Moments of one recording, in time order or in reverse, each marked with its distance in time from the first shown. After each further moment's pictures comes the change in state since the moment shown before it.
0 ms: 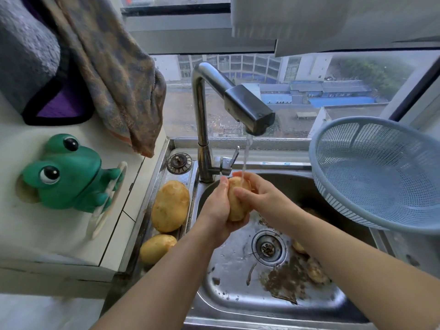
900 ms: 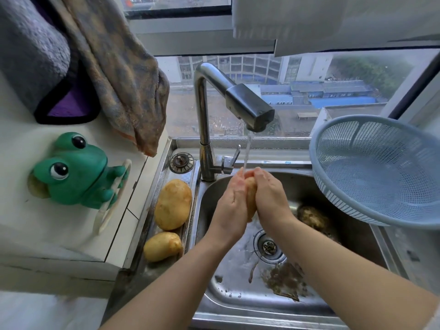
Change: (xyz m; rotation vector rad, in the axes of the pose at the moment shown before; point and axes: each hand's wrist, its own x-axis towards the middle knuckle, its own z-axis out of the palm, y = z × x) left_hand -0.016 -0.013 0.005 0.522 -0.049 0.516; right_hand -0.011 -0.011 0.026 0.307 0.437 -0.004
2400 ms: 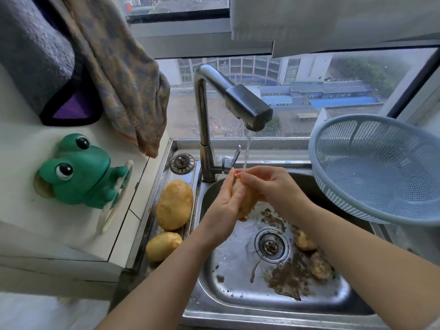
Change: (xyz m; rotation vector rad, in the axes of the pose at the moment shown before) left_hand -0.005 -0.002 -0.023 -0.049 -0.215 -0.067; right_hand 0.013 -0.017 -0.030 -0.123 -0.381 -0.095
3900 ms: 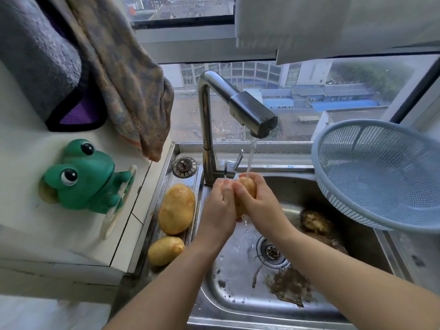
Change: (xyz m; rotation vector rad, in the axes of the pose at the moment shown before) left_hand 0.007 0.006 0.002 0.236 0.392 0.103; right_hand -0.008 0.013 0.040 -0.130 0.178 -0.021
